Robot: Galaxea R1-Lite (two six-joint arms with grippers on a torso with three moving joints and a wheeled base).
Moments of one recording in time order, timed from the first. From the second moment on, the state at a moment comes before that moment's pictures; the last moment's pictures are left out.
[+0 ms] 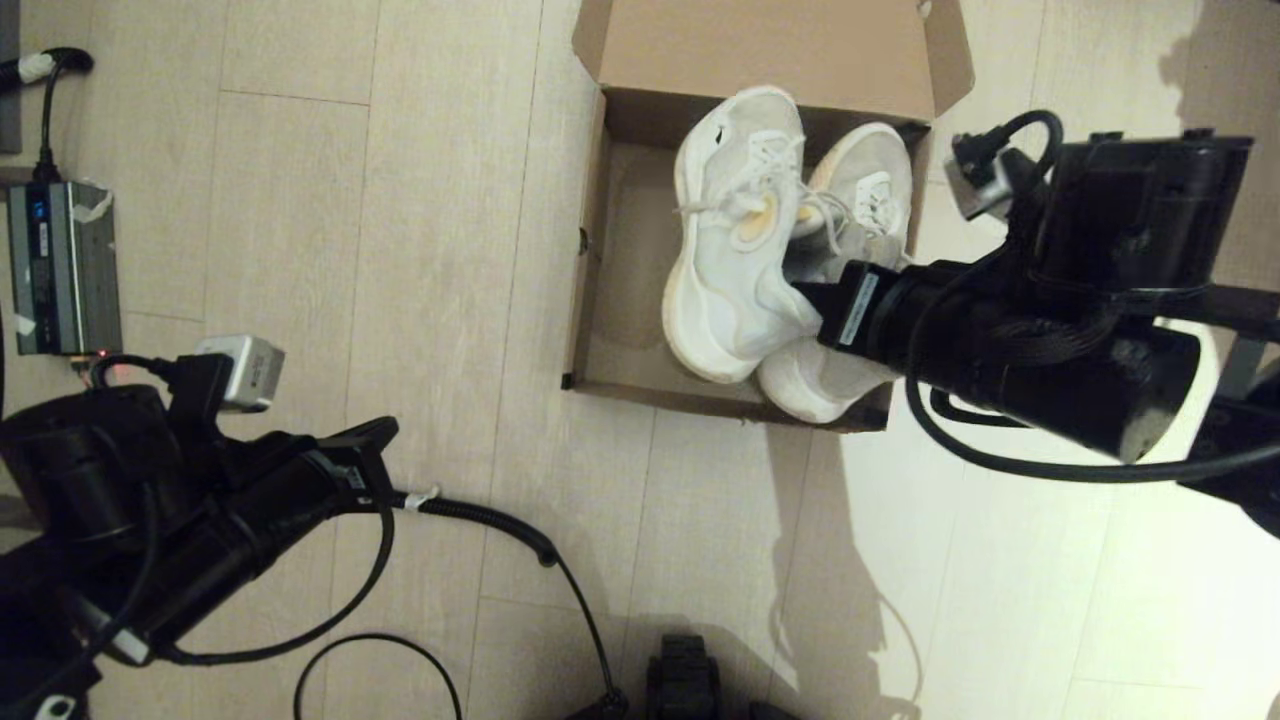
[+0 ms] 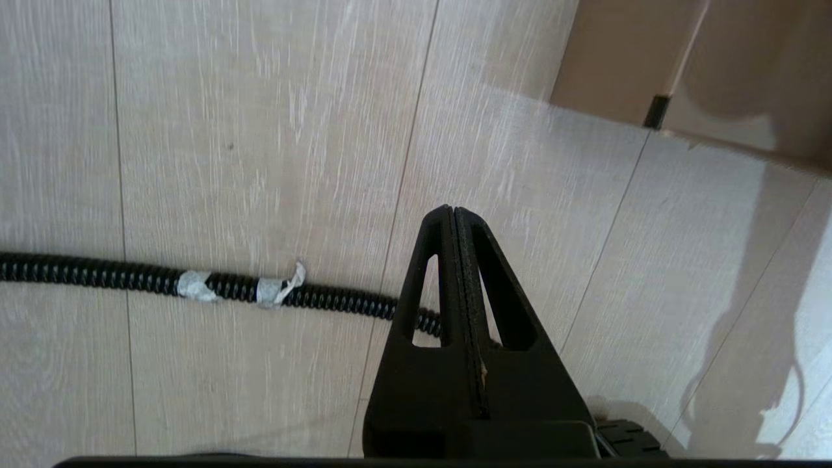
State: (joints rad) left arm -0.25 1.53 -0.41 -1.01 0.09 -0.07; right arm 0.66 1.59 -1.09 -0.44 -0.20 0.42
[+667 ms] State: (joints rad) left arm -0.25 1.48 -0.38 -1.02 0.08 -0.07; right arm 0.49 1.28 -1.23 -0.07 -0.23 0.26
